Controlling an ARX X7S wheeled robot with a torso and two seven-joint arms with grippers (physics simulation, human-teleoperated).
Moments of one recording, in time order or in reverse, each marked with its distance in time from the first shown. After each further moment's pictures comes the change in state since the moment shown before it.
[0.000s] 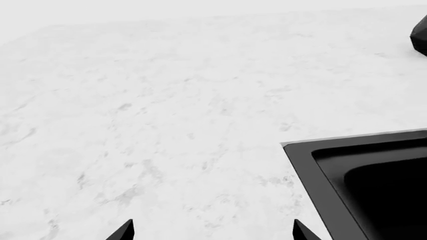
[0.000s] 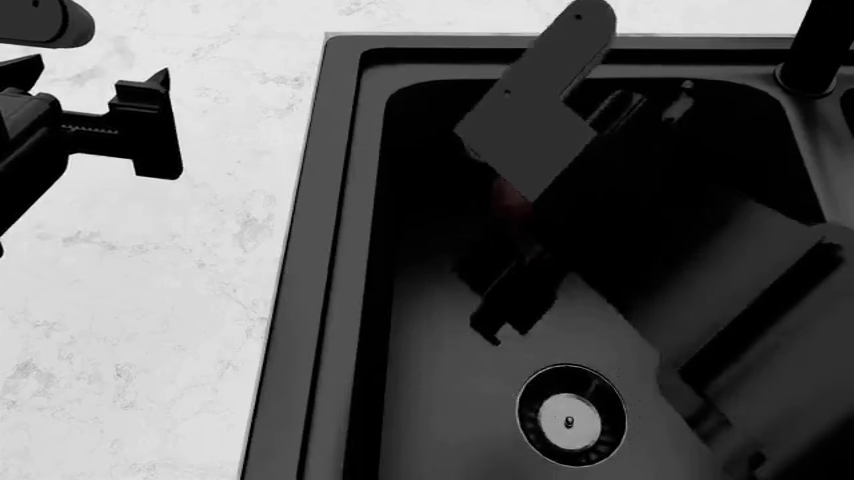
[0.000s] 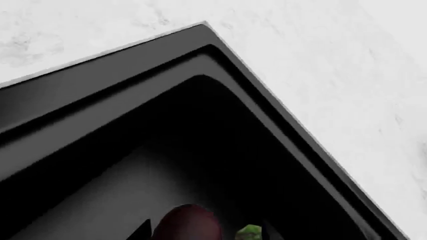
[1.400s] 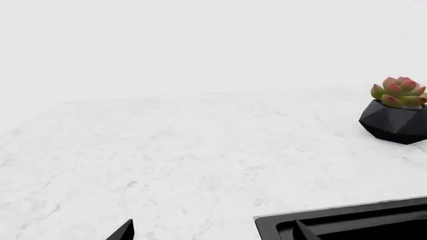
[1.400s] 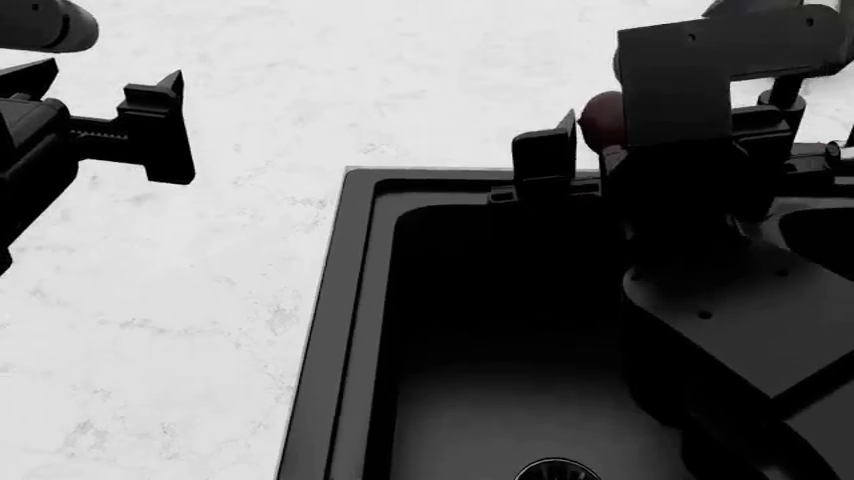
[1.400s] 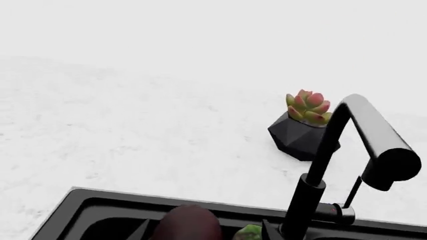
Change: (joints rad) left arm 0.026 0.010 -0.021 0.062 -0.057 -0.022 -0.035; right arm -0.321 -0.203 0.616 -0.058 0.141 0.031 0.614
